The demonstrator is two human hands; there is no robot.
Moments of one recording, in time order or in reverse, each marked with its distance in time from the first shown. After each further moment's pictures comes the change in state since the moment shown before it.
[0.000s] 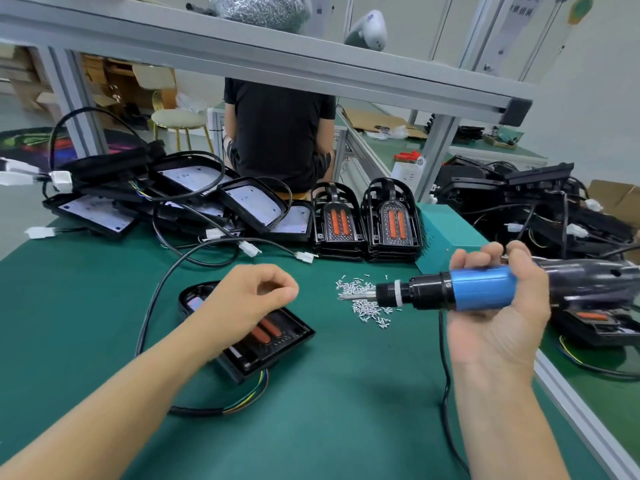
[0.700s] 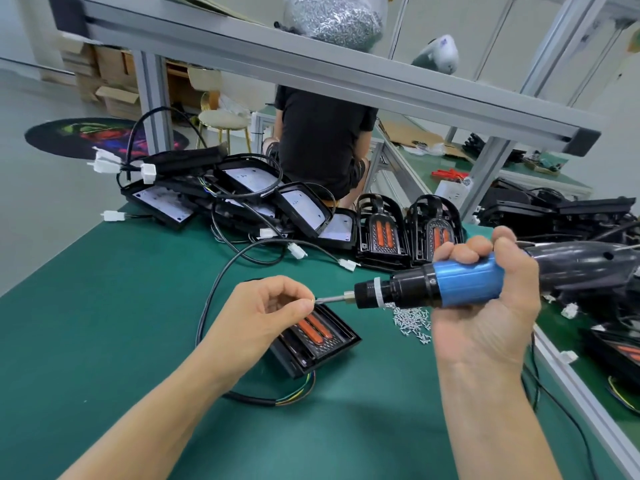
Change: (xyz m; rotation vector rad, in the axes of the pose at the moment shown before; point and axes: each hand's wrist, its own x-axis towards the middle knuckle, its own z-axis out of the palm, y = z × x) left_hand -0.052 -0.009 -0.033 -0.264 0.141 0.010; right_hand -0.038 0.043 0.064 0.052 -0.217 0.138
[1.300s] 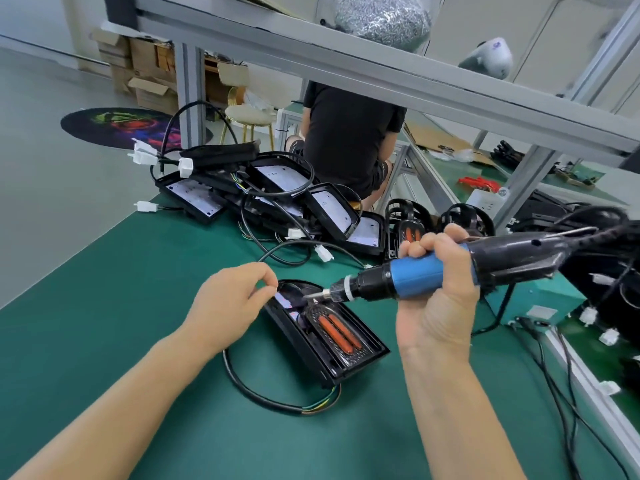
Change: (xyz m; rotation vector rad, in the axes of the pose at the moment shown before) left_hand 0.023 -0.036 -0.064 0.795 0.183 0.032; right_hand 0.004 0.068 0.015 -0.150 0.002 0.053
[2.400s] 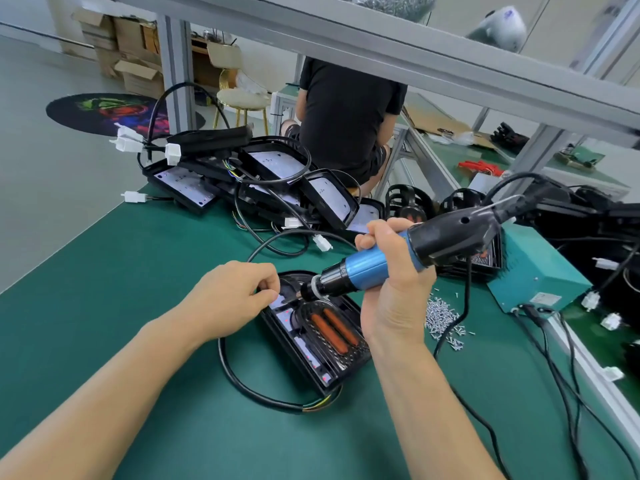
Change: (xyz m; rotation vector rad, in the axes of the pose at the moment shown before) left_hand 0.015 -0.005 -0.002 0.106 -0.258 0.054; right_hand -0.001 0.041 0.002 -0.251 -0.087 0.020
